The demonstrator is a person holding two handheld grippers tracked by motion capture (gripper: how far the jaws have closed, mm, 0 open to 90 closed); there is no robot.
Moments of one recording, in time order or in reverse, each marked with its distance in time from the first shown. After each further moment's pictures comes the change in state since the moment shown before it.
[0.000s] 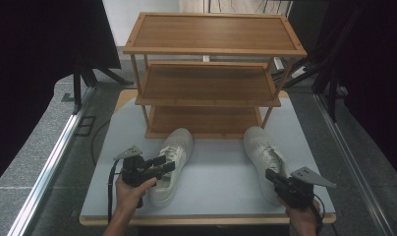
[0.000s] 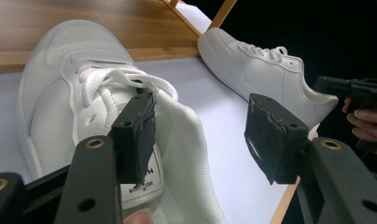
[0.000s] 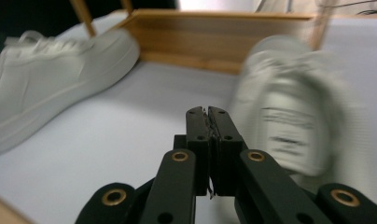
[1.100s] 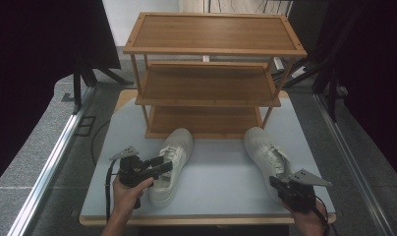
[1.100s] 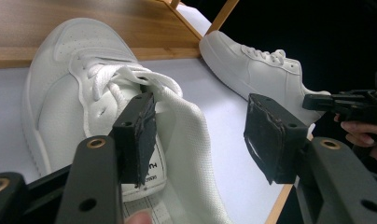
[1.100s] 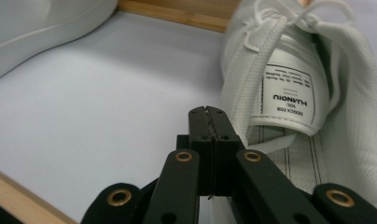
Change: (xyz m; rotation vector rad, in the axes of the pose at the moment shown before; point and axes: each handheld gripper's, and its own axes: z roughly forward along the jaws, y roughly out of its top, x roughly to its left) left arm 0.005 -0.002 -0.007 -0.013 -0.014 -0.026; right arm -0.016 -0.009 -0.005 0.145 -0.057 -0.066
